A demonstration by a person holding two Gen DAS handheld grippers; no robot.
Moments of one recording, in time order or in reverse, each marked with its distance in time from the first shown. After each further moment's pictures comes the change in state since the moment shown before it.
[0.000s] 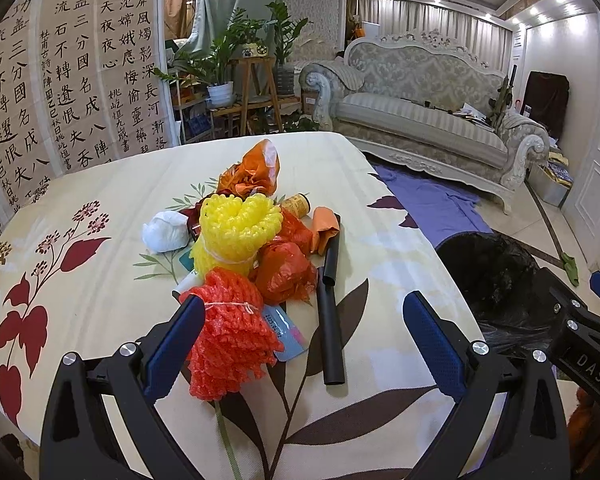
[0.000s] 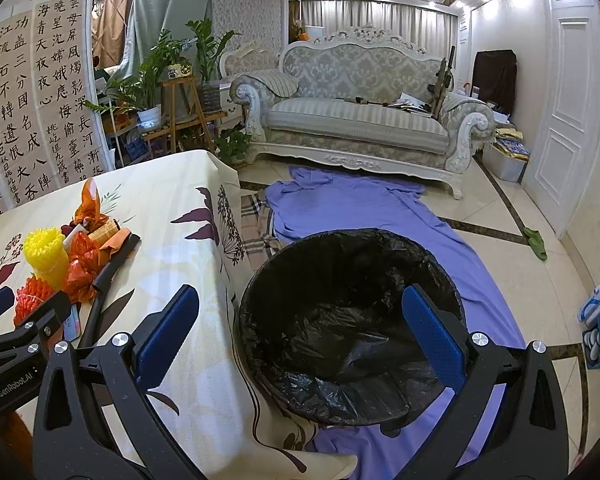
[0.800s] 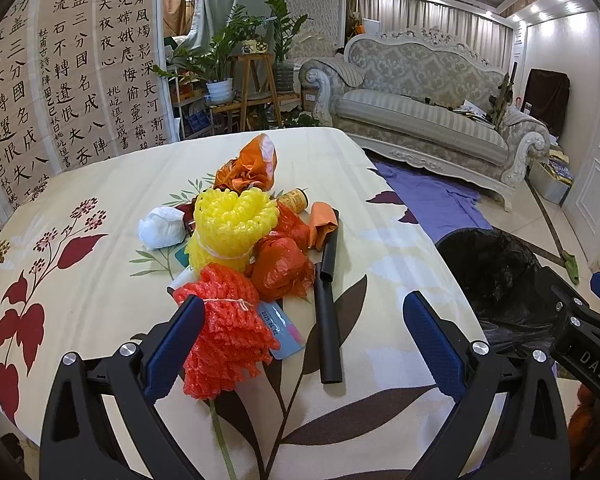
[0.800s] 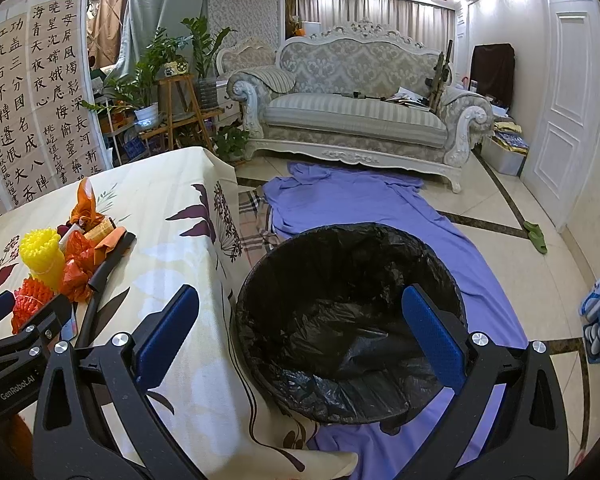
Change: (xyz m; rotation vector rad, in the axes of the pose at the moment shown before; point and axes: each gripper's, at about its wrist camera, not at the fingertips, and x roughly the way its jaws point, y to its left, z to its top) left arm 0.005 0.001 -0.003 0.001 0.007 -0.001; right arm 0.004 -0.005 -0.001 0.013 0.017 -0.001
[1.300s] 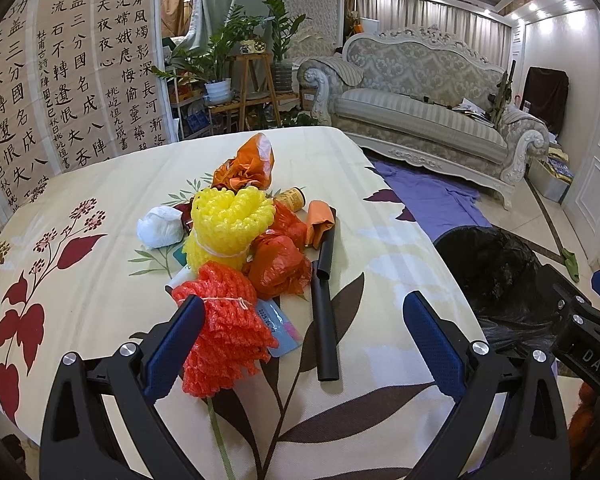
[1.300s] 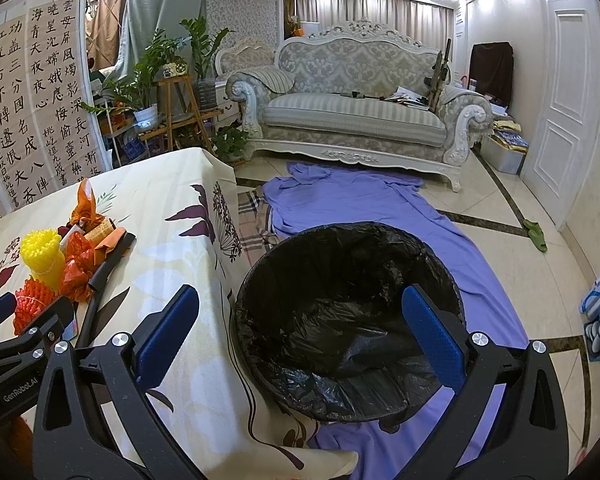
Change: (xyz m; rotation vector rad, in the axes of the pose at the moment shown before) left arm 0.001 0.000 0.000 0.002 0.004 -0.003; right arm 0.000 -0.001 0.001 0.001 0.001 0.001
